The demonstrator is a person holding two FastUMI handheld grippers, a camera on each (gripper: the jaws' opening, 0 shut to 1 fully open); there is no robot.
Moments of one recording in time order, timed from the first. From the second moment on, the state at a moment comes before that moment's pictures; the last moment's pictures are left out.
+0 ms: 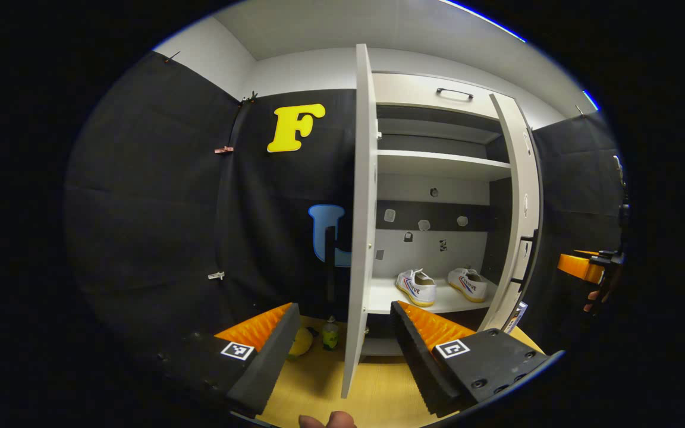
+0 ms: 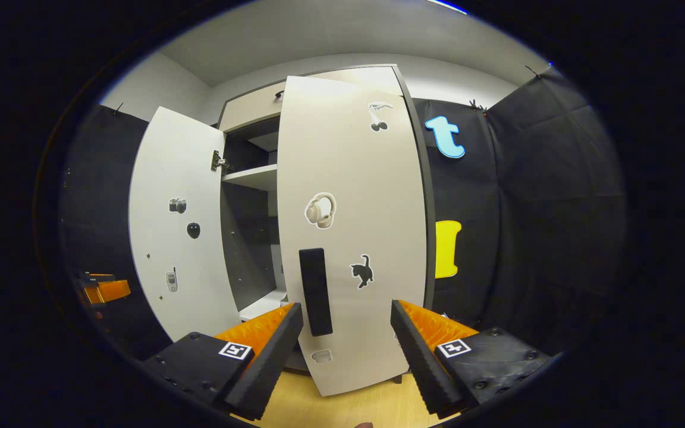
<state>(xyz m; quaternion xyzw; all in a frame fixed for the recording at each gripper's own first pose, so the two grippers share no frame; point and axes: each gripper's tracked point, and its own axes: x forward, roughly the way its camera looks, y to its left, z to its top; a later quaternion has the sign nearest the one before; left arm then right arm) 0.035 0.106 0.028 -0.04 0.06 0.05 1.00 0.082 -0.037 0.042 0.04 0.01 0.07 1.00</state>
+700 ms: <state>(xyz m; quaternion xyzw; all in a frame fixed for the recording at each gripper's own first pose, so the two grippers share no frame) 0.103 0.199 -0.002 -0.03 0.06 0.09 0.99 0.056 -0.058 0.024 0.02 0.02 0.03 1.00</state>
